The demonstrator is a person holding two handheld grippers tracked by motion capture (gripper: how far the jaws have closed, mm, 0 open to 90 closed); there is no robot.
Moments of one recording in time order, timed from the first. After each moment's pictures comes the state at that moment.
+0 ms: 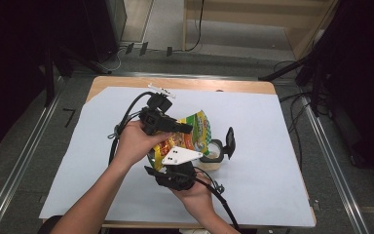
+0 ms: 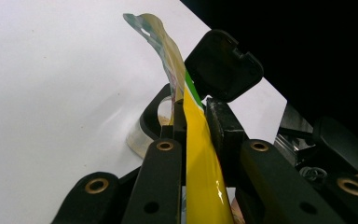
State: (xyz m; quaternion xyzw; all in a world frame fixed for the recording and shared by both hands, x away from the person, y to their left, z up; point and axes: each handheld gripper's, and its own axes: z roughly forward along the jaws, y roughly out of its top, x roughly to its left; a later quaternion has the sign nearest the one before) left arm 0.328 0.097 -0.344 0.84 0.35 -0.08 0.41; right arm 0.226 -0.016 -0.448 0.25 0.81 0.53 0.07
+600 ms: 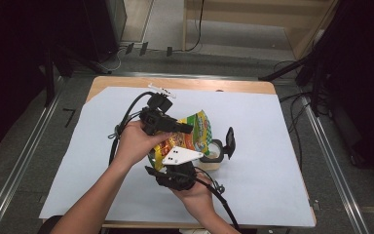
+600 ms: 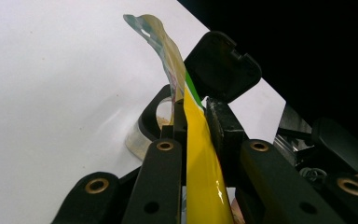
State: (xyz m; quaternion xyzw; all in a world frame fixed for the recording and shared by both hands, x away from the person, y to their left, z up) left arm 0.328 0.096 -0.343 0.84 0.35 -0.08 0.41; right arm 0.226 -0.017 -0.447 0.25 0.81 0.53 0.07
